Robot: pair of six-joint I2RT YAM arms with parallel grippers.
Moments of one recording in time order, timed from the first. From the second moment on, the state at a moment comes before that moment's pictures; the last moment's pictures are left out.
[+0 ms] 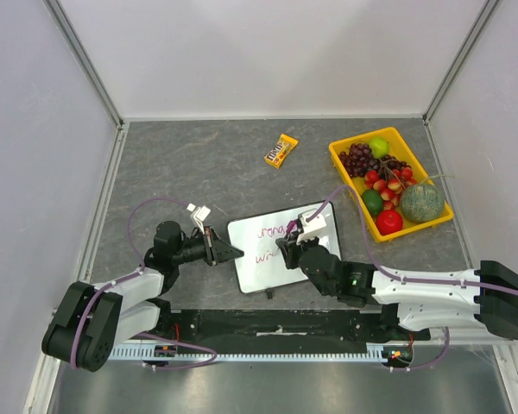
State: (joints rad) left arm -0.30 1.11 0.13 0.63 0.85 -0.67; right arm 1.26 1.10 0.52 0.23 0.71 0.50
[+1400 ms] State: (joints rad) left arm -0.30 1.11 0.13 0.63 0.85 -0.67; right arm 1.24 1.06 0.58 0.18 0.74 0.43
